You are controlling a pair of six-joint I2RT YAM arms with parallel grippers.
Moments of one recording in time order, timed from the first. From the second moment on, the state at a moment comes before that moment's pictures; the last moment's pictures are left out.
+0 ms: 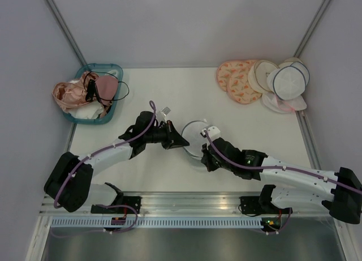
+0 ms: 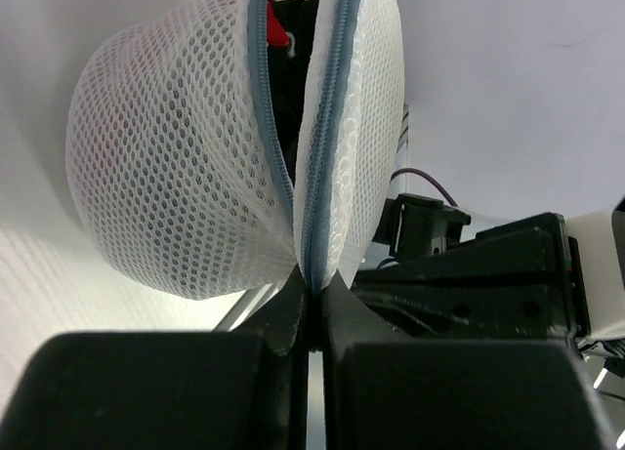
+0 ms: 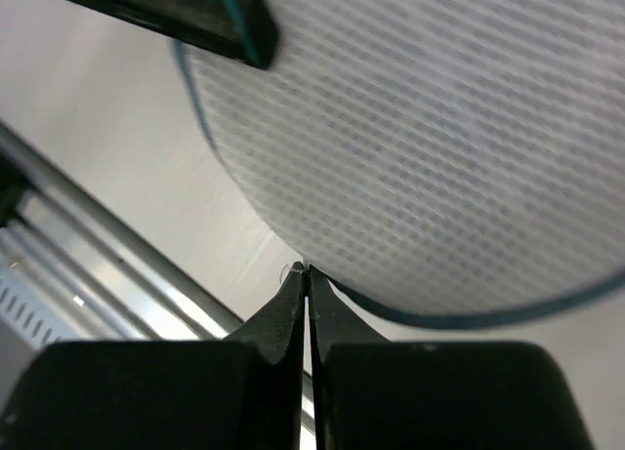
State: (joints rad) left arm -0.58 1.33 0.63 0.20 0.64 -1.00; right arm 1.08 1.06 0.68 -0.33 0.16 0.50
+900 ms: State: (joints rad) left arm -0.44 1.74 1.16 -0.07 0.80 -0.64; right arm 1.02 1.07 0.75 -0.53 0.61 0.55
